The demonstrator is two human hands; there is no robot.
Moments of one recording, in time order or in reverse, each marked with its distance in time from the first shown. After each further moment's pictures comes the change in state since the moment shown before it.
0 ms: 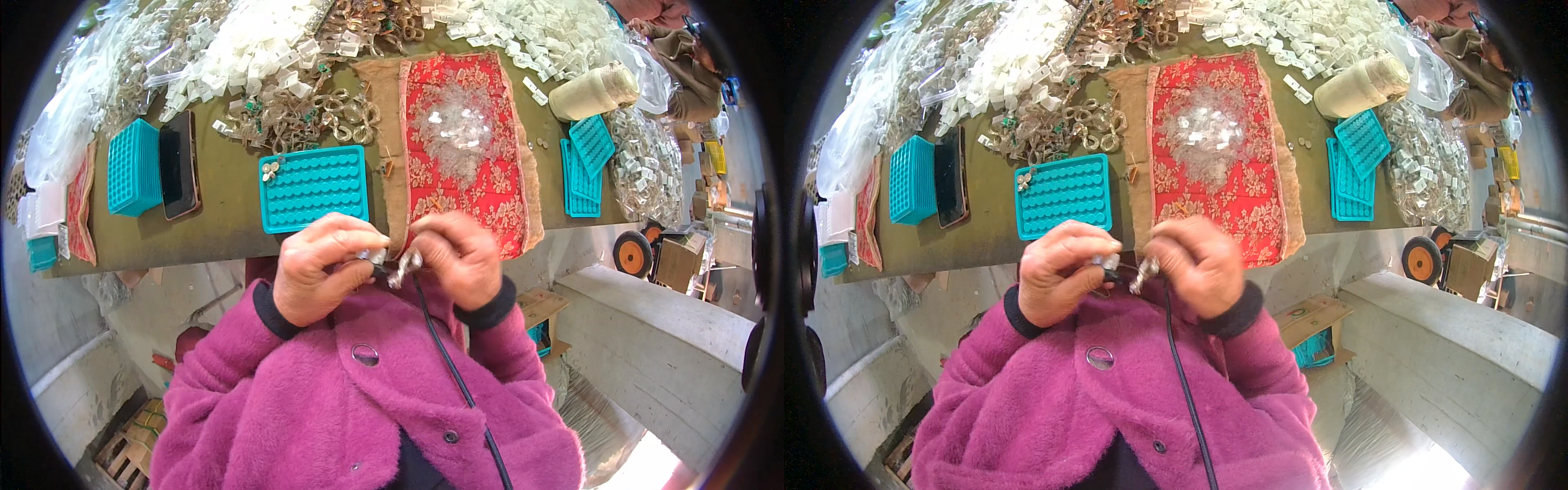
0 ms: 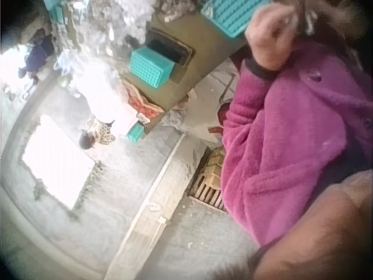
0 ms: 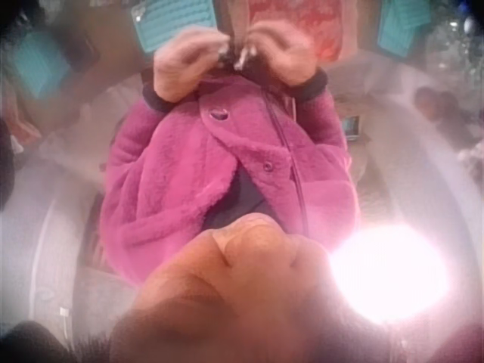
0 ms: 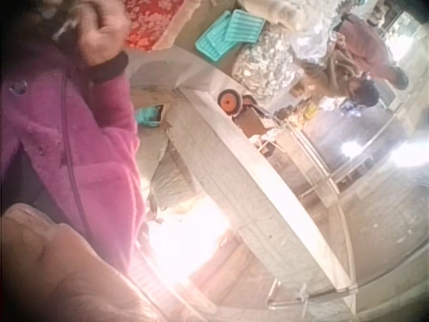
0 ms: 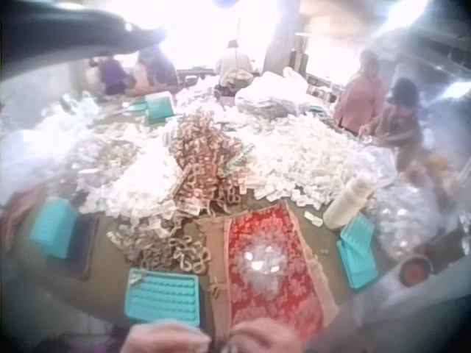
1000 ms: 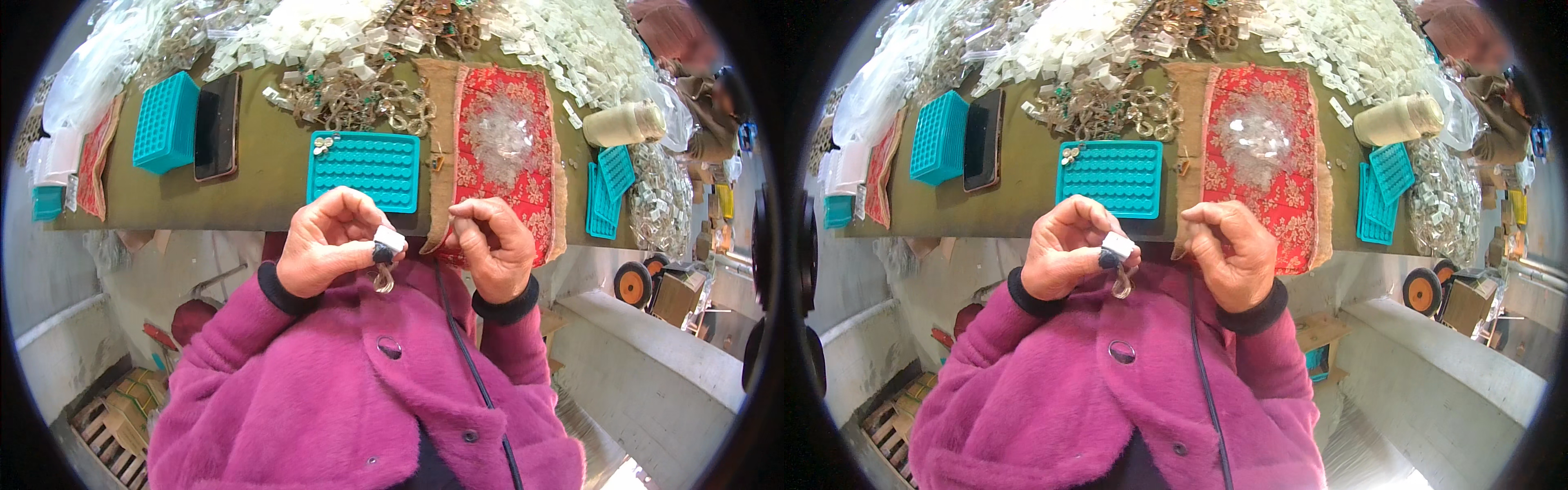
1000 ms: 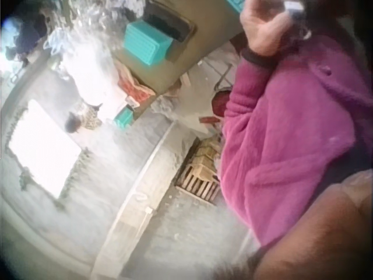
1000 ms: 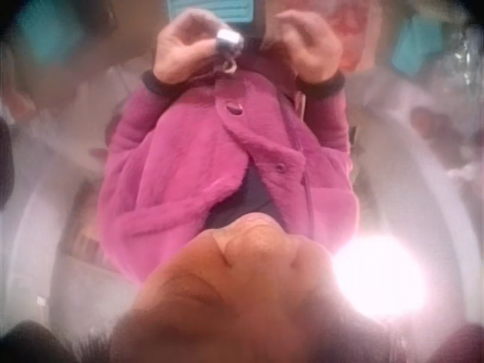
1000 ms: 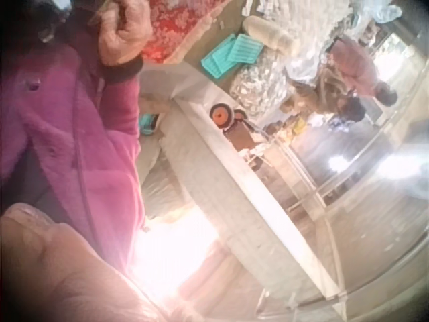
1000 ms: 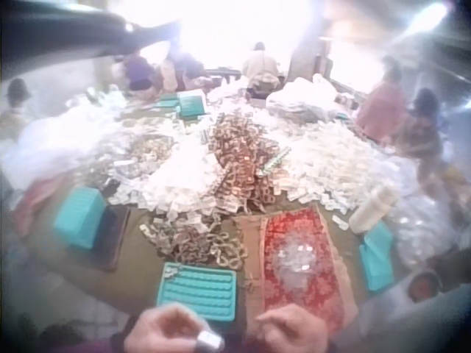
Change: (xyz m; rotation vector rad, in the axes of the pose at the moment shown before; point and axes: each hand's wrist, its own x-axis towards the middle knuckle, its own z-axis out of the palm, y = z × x) left_hand -0.021 -0.014 -0.028 -0.925 0.028 -0.283; right_hand 0.012 -0.015 0.020 0.097 0.041 -0.088
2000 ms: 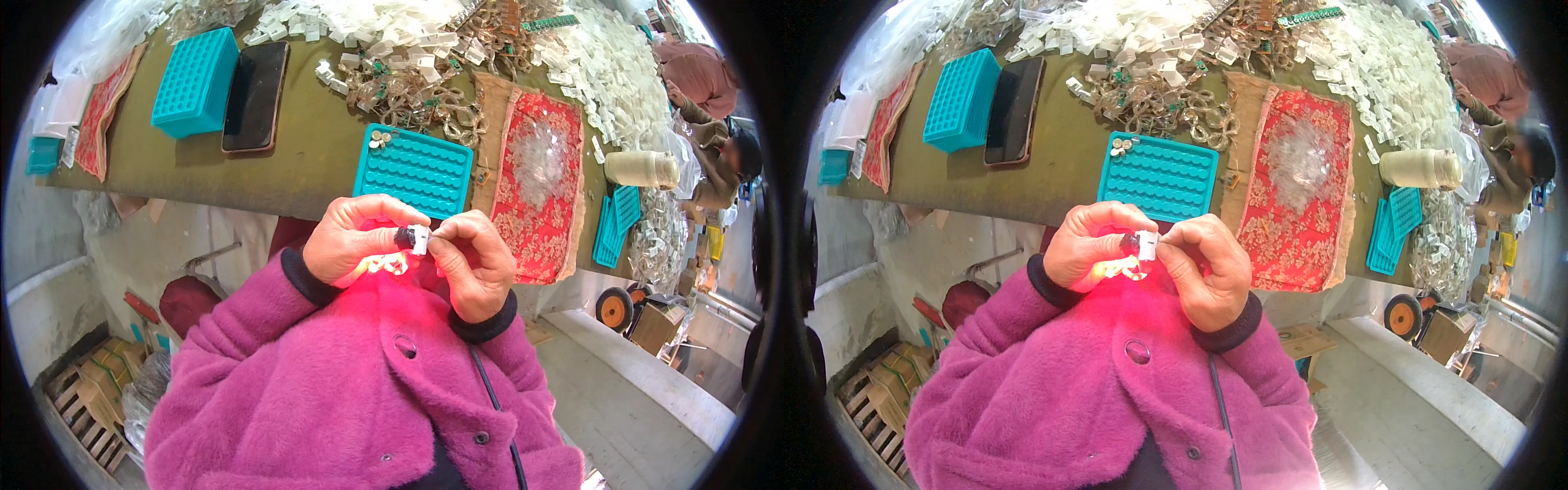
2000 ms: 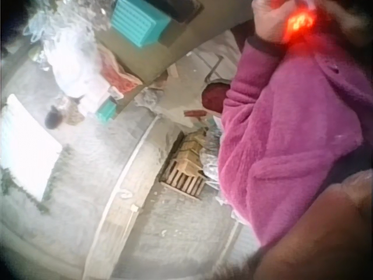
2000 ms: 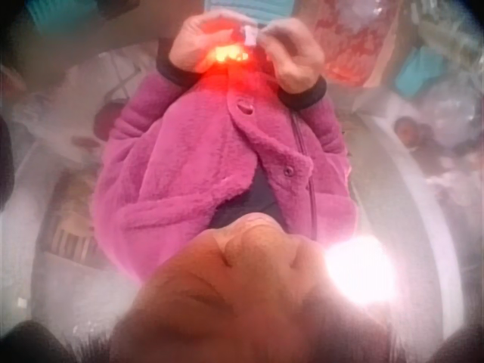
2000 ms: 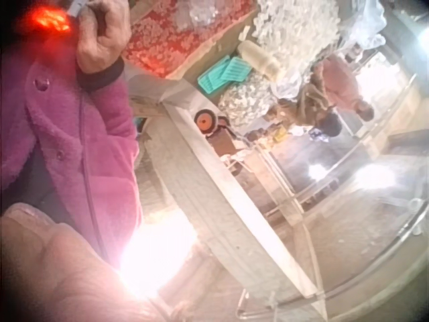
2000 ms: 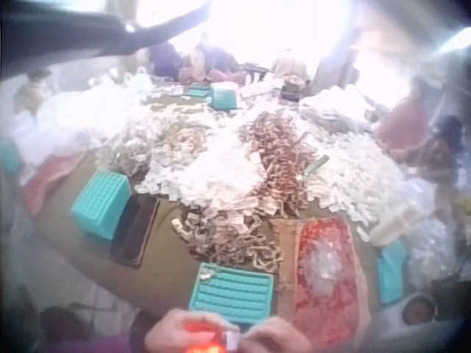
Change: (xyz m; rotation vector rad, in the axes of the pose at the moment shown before) left_hand -0.011 -0.003 -0.027 -0.143 0.040 -0.022; right_hand 0.001 -0.021 0.070 0.068 -0.095 0.035
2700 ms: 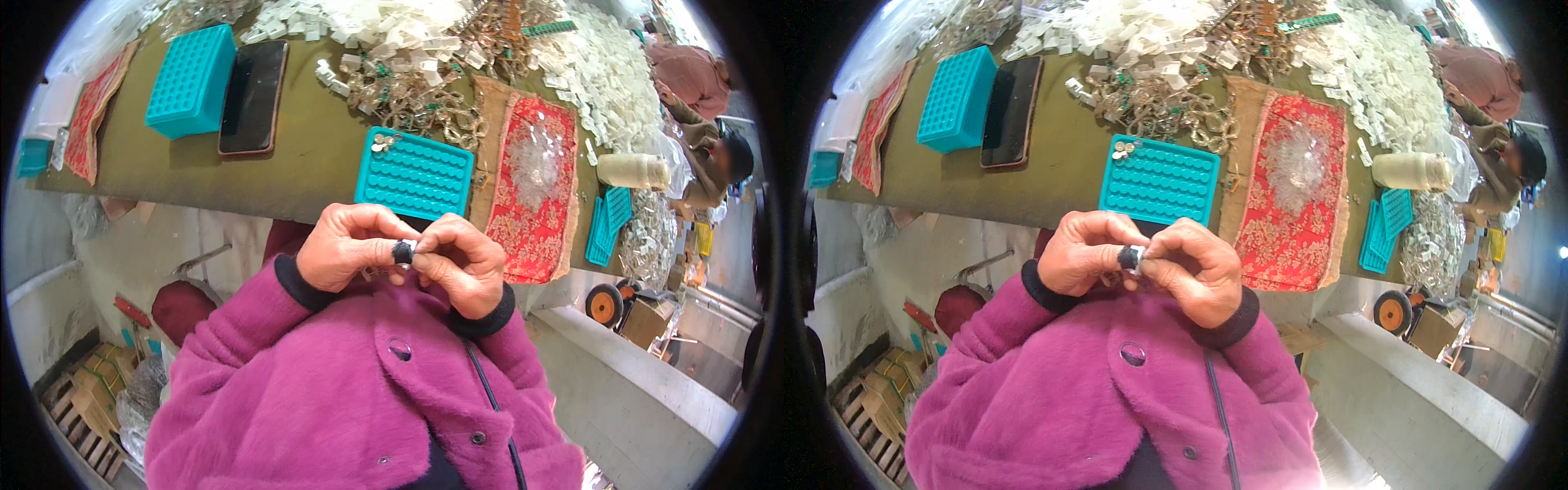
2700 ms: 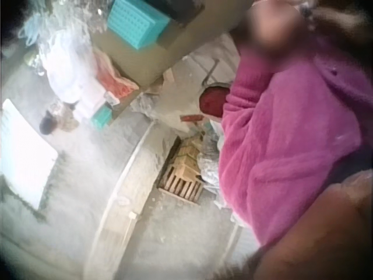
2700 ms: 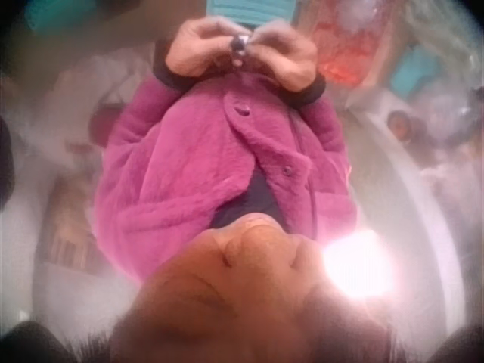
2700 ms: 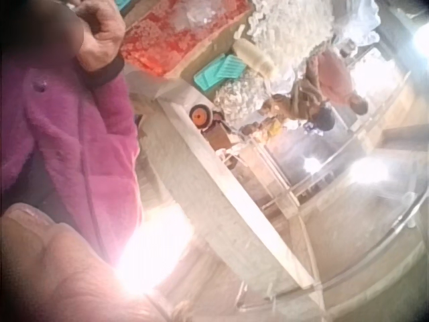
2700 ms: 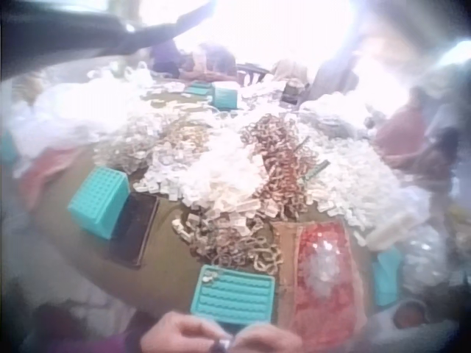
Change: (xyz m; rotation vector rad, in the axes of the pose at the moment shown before) left_hand -0.010 0.011 -0.014 0.064 -0.034 -0.117; right_hand 0.011 -0.006 0.000 0.245 -0.244 0.176
